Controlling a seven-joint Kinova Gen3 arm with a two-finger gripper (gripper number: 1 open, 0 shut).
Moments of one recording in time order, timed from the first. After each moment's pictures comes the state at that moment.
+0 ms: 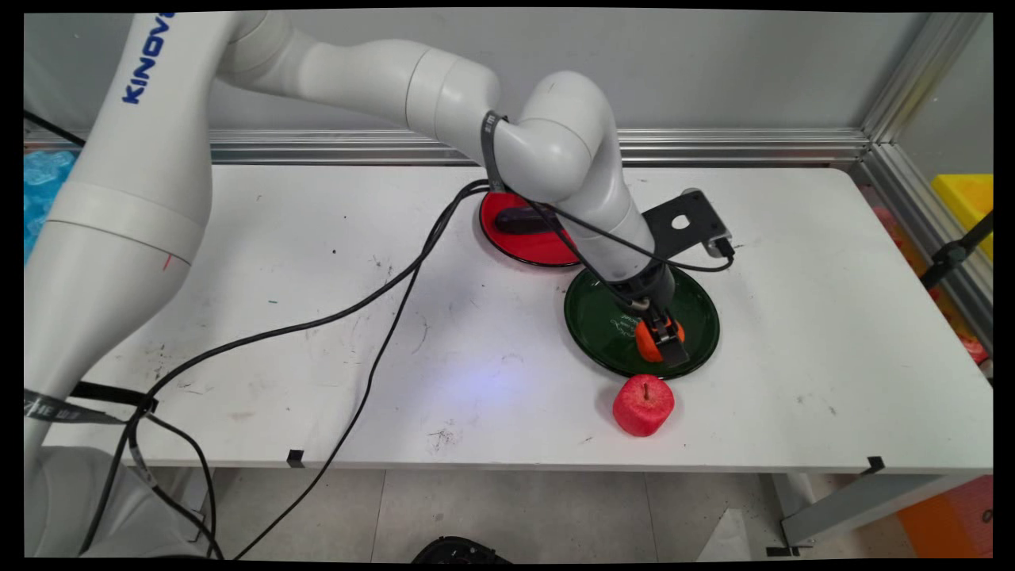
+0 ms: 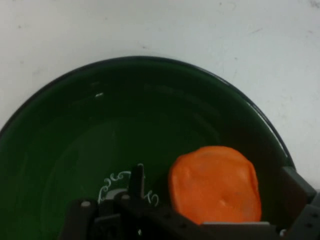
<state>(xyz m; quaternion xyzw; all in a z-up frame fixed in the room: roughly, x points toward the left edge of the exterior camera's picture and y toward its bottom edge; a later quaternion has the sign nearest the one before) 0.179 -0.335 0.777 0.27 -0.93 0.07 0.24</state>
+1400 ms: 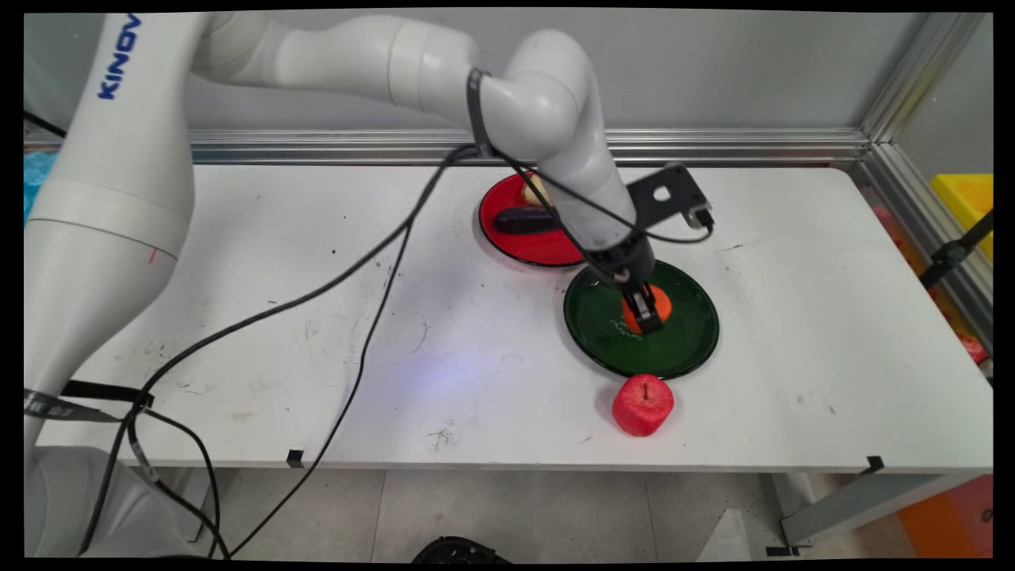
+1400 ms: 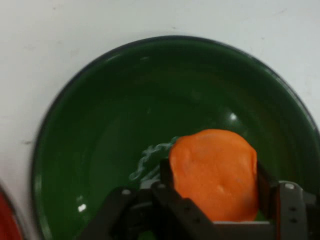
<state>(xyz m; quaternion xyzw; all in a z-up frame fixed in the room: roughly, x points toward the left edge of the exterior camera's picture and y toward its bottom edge) 0.207 -0.354 0.801 0.27 -0.94 0.07 0.21</state>
